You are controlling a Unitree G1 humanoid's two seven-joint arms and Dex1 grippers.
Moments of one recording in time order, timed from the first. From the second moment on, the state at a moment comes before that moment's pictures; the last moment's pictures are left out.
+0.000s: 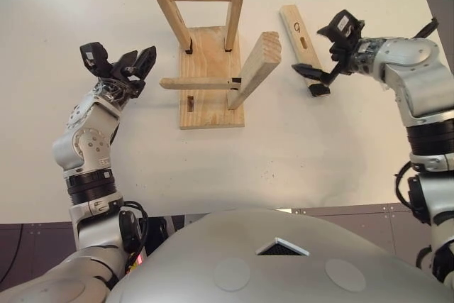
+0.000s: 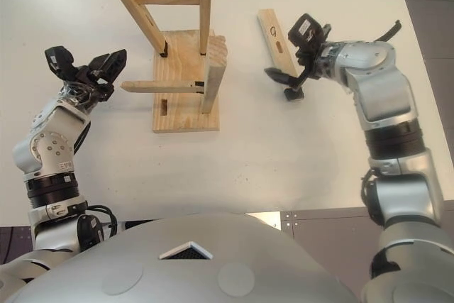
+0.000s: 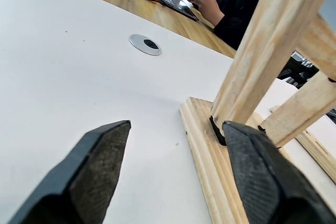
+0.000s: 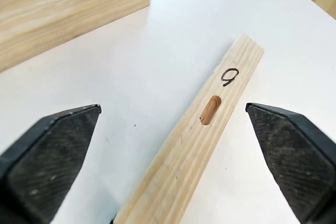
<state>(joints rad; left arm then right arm) -0.06 0.33 0.34 -0.01 -0.63 0.59 -0.38 -0.43 -0.58 0.23 0.08 0.16 0.64 0.65</state>
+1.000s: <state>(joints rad) -0.16 0.30 0.57 -0.11 -0.68 0.32 -0.22 -0.28 -0.49 0.11 0.07 0.17 0.86 0.49</state>
